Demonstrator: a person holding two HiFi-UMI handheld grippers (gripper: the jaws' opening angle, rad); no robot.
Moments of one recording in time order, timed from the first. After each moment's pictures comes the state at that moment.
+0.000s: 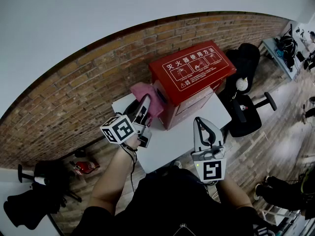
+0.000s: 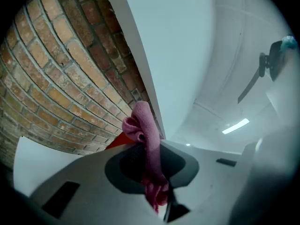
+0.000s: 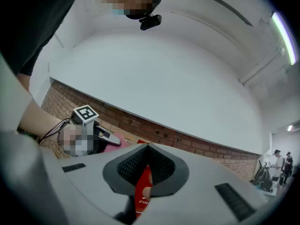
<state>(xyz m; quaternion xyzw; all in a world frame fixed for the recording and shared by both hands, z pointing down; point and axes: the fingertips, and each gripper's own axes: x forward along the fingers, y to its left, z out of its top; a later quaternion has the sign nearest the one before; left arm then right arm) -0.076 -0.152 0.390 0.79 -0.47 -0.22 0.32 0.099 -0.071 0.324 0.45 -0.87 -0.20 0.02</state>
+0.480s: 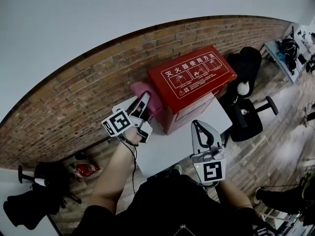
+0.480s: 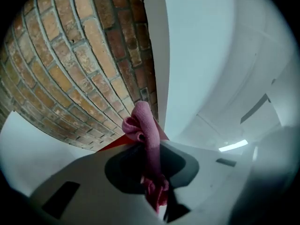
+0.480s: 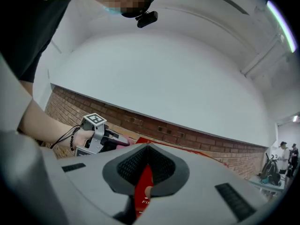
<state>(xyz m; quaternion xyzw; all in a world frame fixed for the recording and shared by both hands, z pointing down) -0.080 -0.193 0.402 0.76 -0.44 -0.29 0.39 0.100 -0.089 0.334 0.42 -0.89 -0.17 0.03</state>
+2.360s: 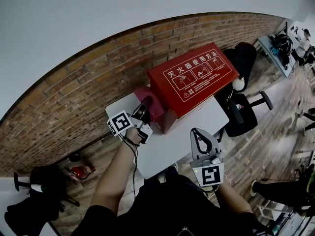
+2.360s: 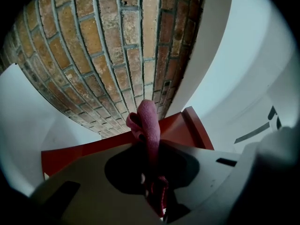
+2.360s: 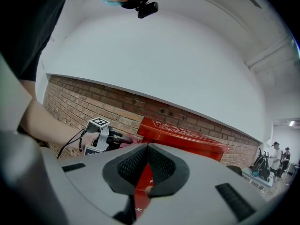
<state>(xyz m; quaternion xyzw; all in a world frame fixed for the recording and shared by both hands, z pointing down) -0.082 -0.222 0.493 0.72 -0.36 -0.33 0.49 0.088 -0.092 0.396 0.44 -0.88 -0.13 0.15</state>
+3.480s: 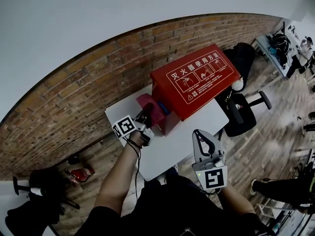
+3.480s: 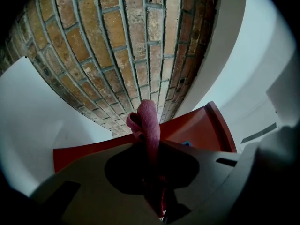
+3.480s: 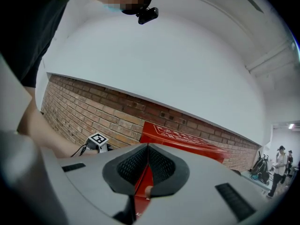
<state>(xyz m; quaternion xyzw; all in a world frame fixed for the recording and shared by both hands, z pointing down) -0.085 -0.226 0.560 0.70 -0.37 -0.31 0.52 0.075 -0.090 0.379 0.44 -0.88 -0.14 0.13</state>
